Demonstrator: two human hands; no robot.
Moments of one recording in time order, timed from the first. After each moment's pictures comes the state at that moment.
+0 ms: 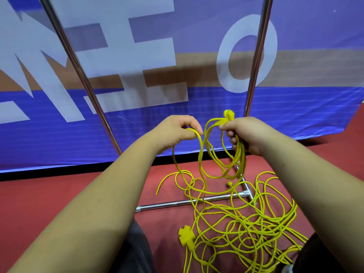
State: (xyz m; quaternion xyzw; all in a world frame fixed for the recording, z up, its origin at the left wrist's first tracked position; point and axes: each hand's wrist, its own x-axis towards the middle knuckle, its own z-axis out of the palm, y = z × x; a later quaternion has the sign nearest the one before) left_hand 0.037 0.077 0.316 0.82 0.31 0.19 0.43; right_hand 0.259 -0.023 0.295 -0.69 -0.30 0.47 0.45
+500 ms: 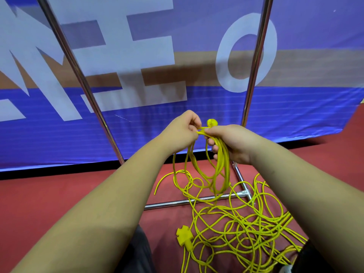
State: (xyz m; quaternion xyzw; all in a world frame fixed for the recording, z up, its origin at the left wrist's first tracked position) left_hand 0.064 0.083 0.289 0.83 0.36 0.22 0.38; right_hand 0.221 -0.023 0.291 -0.60 -0.30 0.58 0.45
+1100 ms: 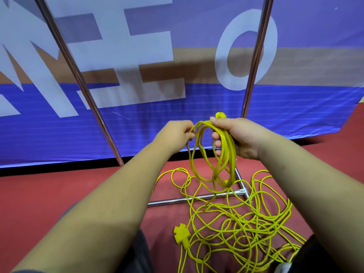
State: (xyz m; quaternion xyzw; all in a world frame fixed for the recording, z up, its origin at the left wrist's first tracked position) left_hand 0.063 0.102 0.262 0.86 0.42 0.15 0.23; right_hand 0.239 -0.032 0.304 -0.58 -0.30 0.59 0.47
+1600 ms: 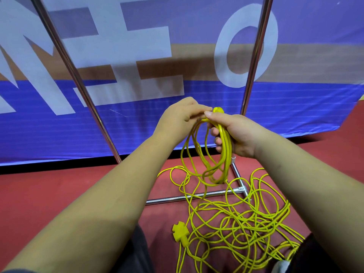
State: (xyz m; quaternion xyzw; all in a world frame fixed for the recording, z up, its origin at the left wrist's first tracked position) left_hand 0.074 0.094 0.287 0.90 0.22 0.35 0.16; right_hand 0.231 -0.033 0.310 -0.57 -0.33 0.57 0.49
